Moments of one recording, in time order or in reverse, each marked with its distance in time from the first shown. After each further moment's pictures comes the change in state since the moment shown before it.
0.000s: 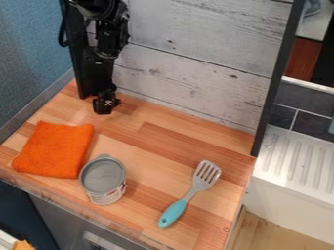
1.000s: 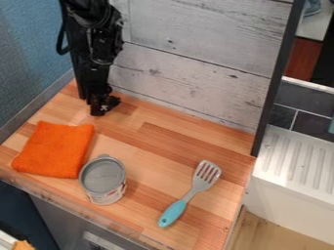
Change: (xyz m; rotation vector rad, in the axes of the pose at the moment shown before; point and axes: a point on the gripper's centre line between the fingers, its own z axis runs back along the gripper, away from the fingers) arm 0.002 0.007 -0.016 0.044 0.019 0.040
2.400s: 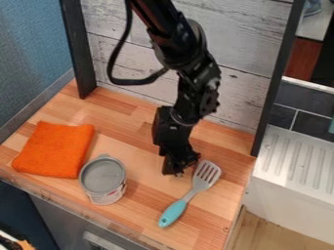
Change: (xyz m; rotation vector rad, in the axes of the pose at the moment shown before) arm -0.071 0.175 0.040 -0.124 0.059 -0.214
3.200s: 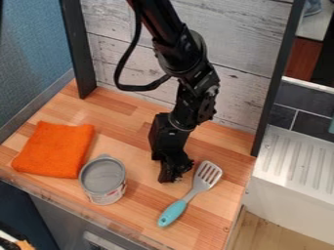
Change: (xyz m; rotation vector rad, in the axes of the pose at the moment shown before) arm 0.007 -0.002 -0.015 0.042 -0.080 0.104
